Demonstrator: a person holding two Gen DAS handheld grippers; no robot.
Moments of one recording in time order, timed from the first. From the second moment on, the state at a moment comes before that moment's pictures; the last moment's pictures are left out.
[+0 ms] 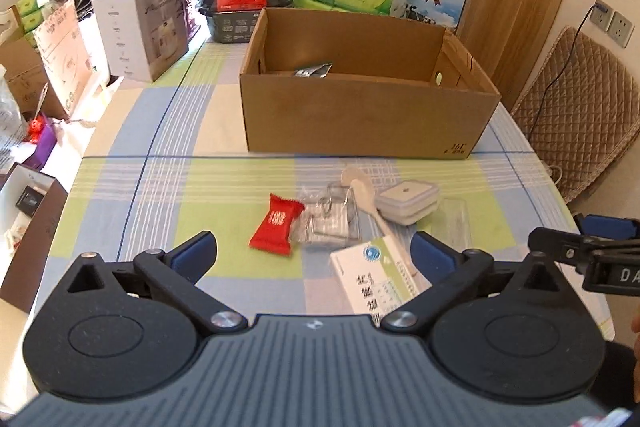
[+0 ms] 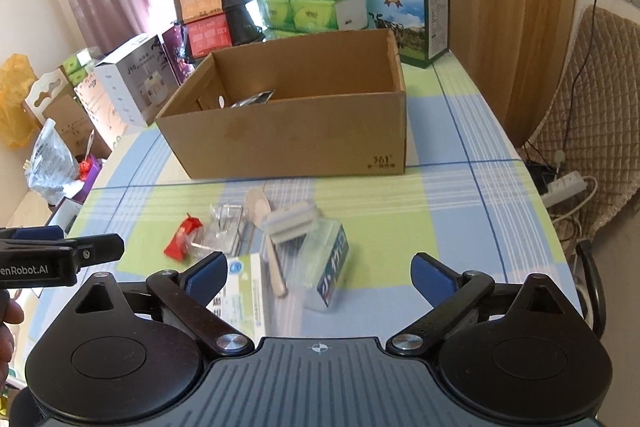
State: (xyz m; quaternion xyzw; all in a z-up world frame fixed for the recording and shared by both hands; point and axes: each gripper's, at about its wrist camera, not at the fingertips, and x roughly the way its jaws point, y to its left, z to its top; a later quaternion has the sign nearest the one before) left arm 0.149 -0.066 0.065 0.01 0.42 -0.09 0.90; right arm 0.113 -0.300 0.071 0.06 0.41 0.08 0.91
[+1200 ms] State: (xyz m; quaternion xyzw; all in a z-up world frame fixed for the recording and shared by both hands) left arm 0.100 -0.079 0.007 0.00 0.48 -0.07 0.88; right arm 0.068 -0.328 0.042 0.08 0.41 0.07 0.90
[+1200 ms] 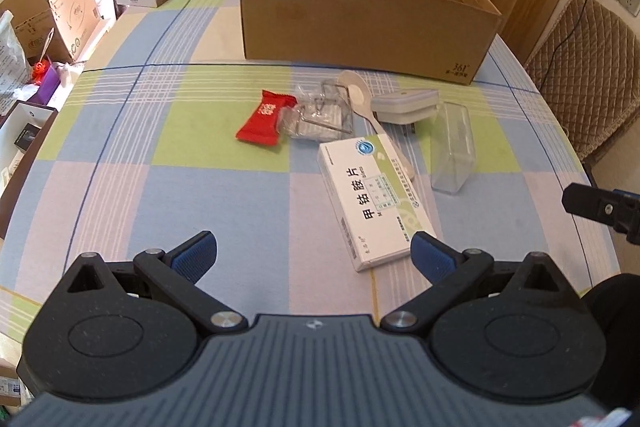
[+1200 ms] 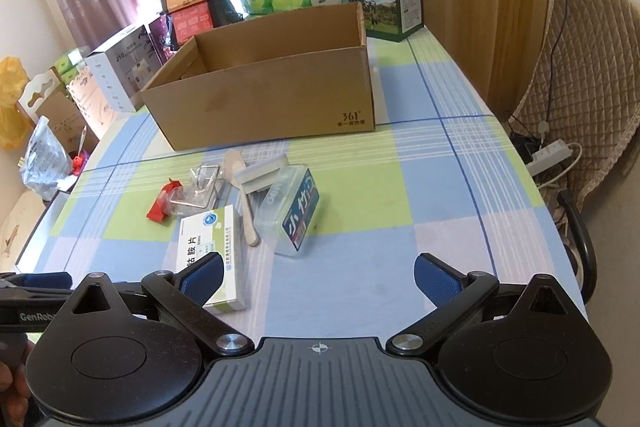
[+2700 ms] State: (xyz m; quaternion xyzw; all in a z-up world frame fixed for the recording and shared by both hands) left arm 0.167 -0.128 -0.068 0.00 0.50 -0.12 0.86; right arm 0.145 -0.334 0.003 0.07 0.45 0.06 0.89
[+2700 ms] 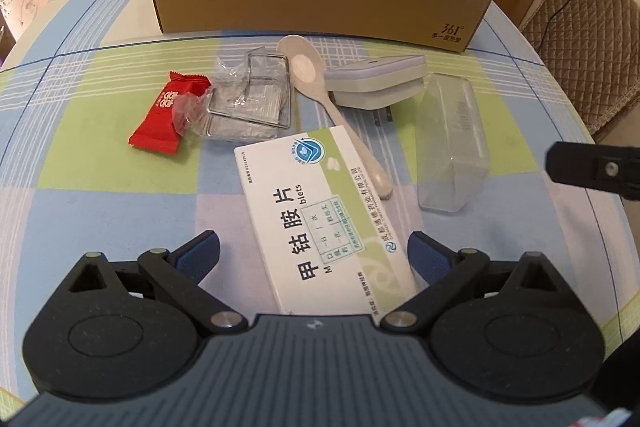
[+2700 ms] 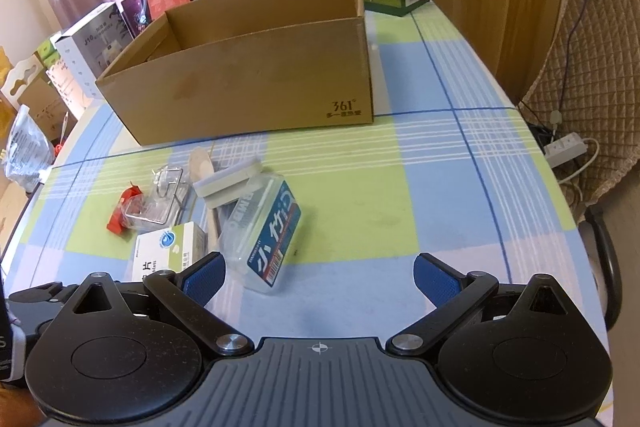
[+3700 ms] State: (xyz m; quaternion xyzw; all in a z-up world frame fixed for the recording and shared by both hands) left arm 0.163 -0.087 -0.069 0.00 0.49 -0.12 0.87; right arm 0.186 -0.279 -0.040 -0.01 0.52 0.09 0.85
